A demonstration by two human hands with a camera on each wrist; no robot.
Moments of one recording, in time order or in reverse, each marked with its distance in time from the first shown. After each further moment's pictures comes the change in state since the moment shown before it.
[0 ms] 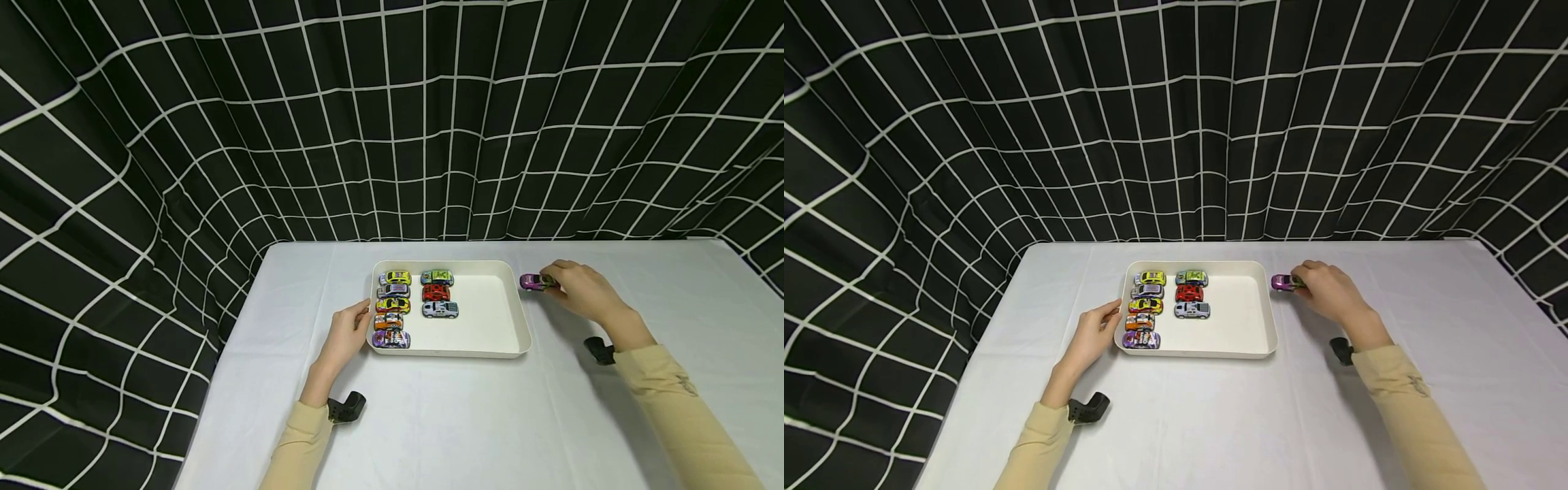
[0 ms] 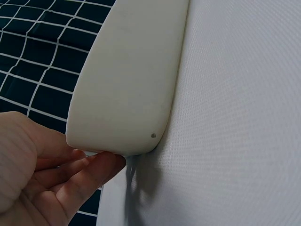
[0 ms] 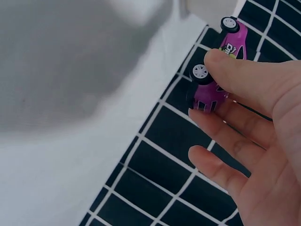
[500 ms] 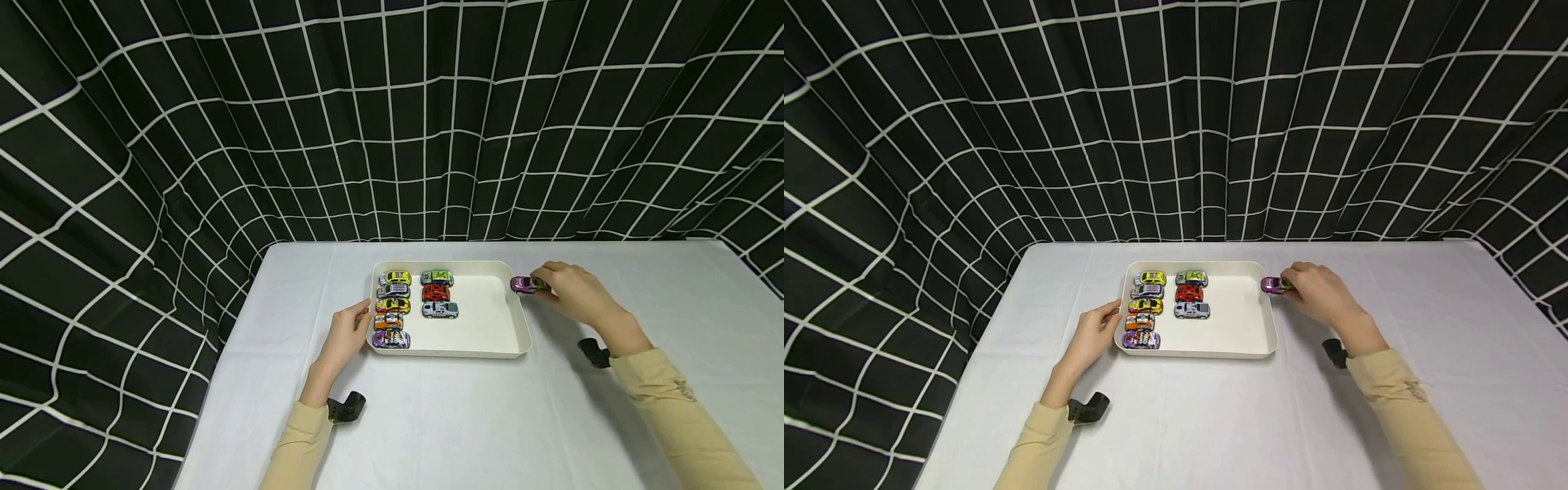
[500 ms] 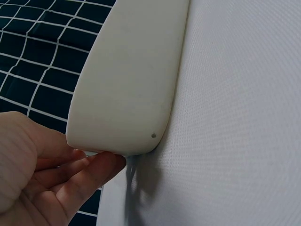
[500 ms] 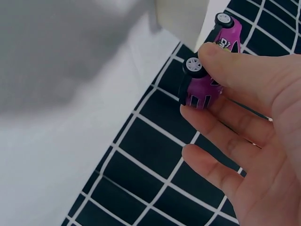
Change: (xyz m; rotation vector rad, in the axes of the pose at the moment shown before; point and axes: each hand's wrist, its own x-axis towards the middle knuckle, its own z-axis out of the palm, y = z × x) left_hand 0.001 0.000 0.000 -0.003 0.002 -0.011; right_hand 0.005 -0.020 -0.006 0.005 0.054 -0.083
